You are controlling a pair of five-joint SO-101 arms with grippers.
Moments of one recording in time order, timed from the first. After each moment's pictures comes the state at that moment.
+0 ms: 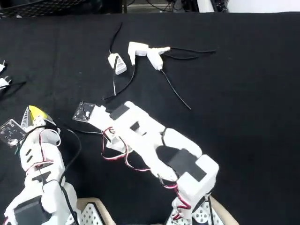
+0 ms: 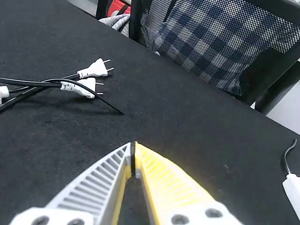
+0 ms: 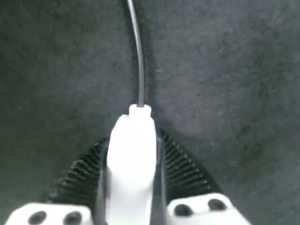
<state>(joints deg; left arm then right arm) -29.2 -26.8 95.5 -49.5 19.6 -44.3 14.2 20.7 61.0 28.1</state>
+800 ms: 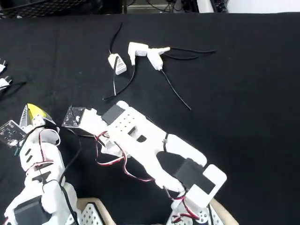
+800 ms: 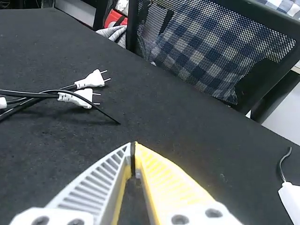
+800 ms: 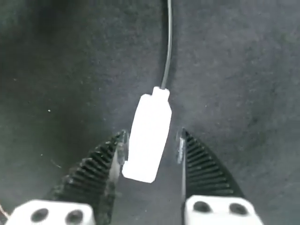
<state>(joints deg) -29.2 -26.8 95.5 -51.9 19.6 -48.5 7.3 17.5 70.6 29.5</state>
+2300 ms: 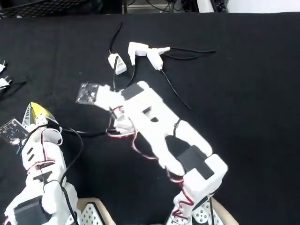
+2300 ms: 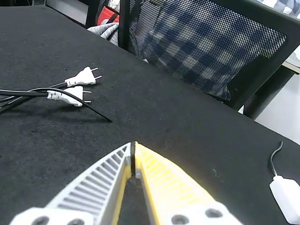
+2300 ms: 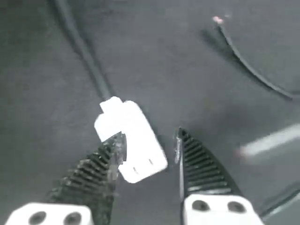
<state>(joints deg) -27.5 -26.8 95.5 -51.9 19.6 -33.7 12.1 10.8 63.7 43.7</state>
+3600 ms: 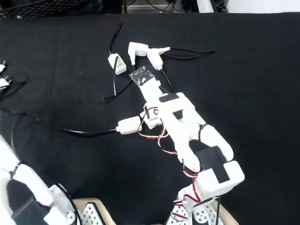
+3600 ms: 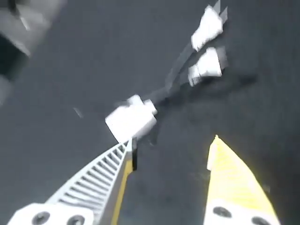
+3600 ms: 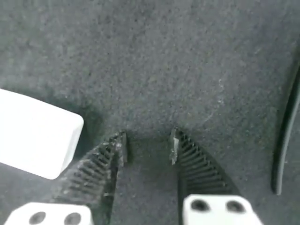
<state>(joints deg) -51.2 -26.1 32.1 40.1 -24.2 -19.2 6.6 34.2 42.2 17.5</state>
